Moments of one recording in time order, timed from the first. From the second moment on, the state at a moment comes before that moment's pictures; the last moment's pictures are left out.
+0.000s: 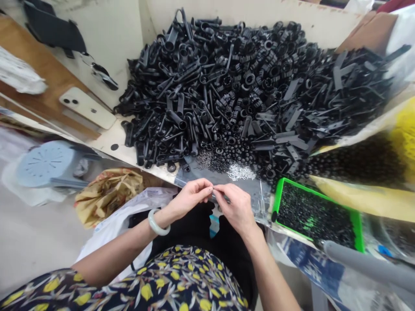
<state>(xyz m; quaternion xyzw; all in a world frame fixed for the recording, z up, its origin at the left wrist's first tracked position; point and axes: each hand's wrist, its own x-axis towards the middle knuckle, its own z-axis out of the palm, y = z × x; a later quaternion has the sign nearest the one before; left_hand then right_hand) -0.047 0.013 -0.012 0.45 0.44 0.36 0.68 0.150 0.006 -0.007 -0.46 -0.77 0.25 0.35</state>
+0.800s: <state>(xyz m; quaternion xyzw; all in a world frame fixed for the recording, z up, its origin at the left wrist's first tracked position) -0.046 -0.002 -0.007 0.27 0.40 0.39 0.78 0.142 0.001 -0.016 -0.45 -0.71 0.34 0.43</state>
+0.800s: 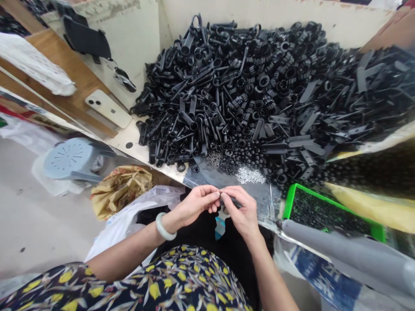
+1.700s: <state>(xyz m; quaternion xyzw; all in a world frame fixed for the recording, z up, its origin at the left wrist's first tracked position) -0.040 -0.006 -0.008 0.20 0.44 0.40 0.78 0.141 0.001 -0.032 -0.42 -0.78 0.21 0.41</state>
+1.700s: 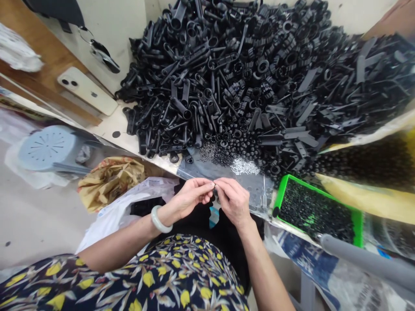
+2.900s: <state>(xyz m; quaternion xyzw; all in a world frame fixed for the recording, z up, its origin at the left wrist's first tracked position) -0.029 -0.008 -0.012 0.12 0.41 0.44 0.79 0.140 -0.001 -0.016 -0.43 -0.80 0.15 0.38</state>
